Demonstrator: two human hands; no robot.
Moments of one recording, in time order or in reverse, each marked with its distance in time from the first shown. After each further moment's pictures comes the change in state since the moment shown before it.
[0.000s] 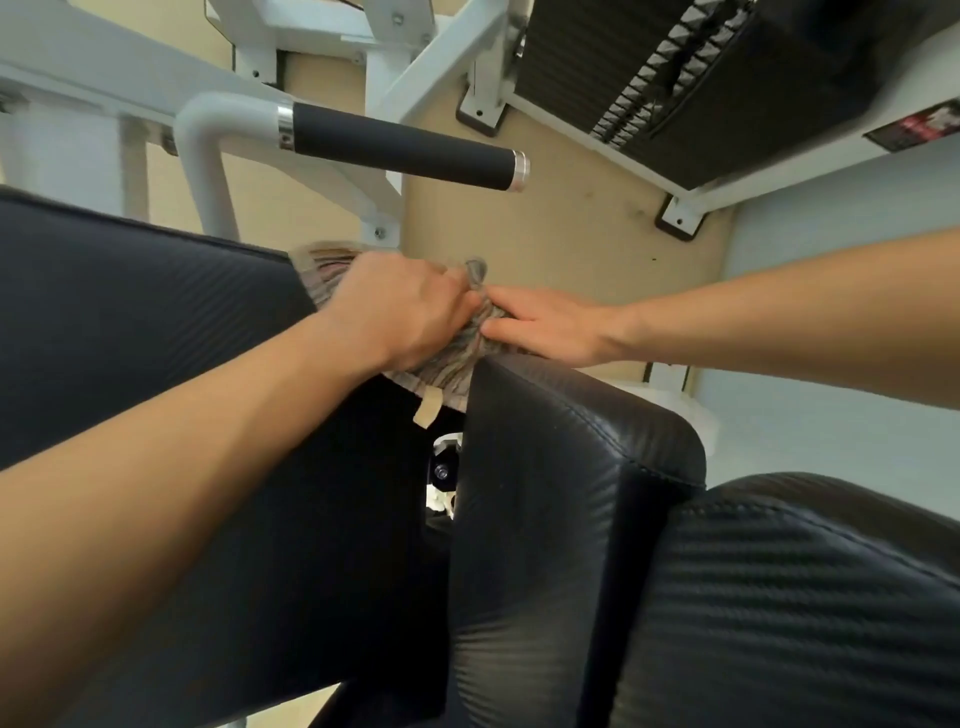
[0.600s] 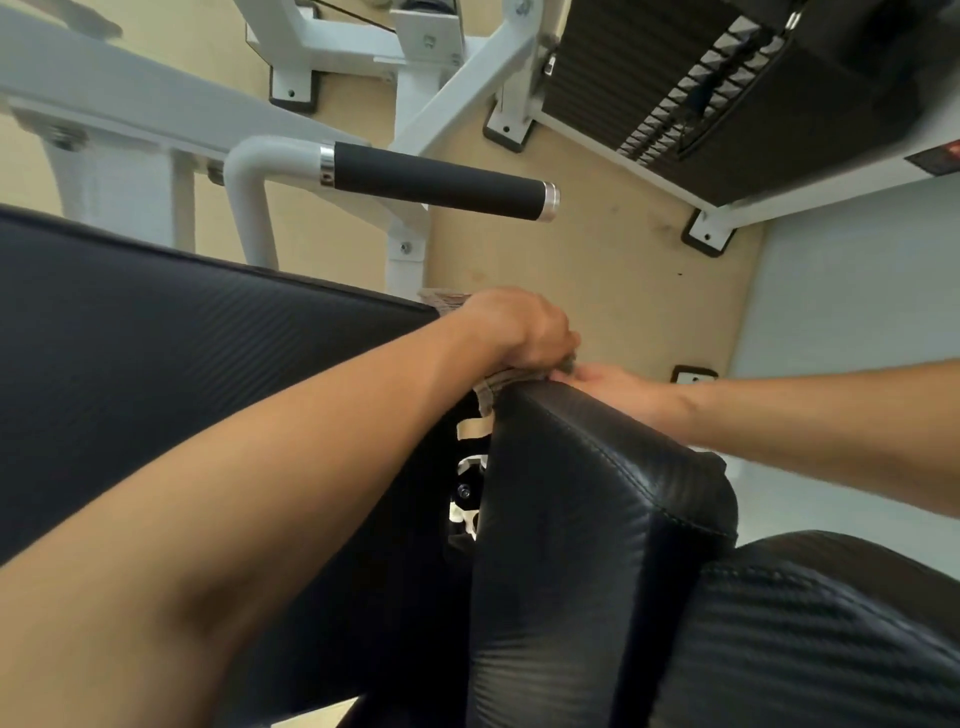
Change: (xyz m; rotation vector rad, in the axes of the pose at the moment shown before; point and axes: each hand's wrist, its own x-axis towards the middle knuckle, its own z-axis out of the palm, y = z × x) left_hand 0.078 0.046 0.007 -0.152 -0.631 0.095; right_hand -0.020 0.031 0.036 0.453 -0.044 0.339
